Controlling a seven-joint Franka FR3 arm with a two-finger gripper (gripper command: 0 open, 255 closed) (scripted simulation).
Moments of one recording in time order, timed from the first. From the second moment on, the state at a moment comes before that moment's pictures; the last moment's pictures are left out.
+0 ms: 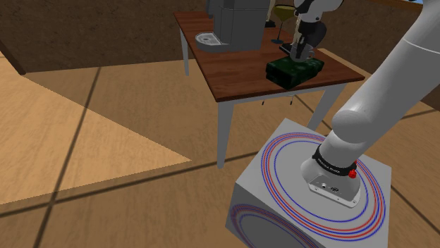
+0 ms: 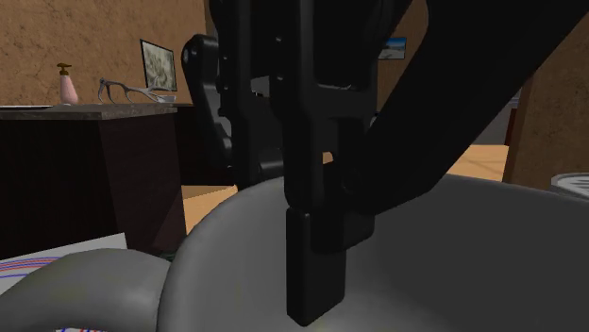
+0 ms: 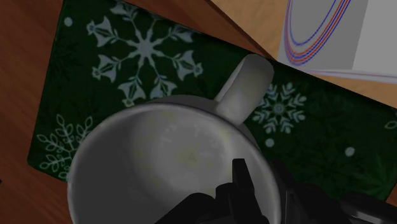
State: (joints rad) arm -0.36 -0.03 -0.51 -2.10 -0.10 2.08 -0.97
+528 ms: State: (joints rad) arm -0.36 -0.03 -0.51 -2.10 -0.10 2.08 -0.97
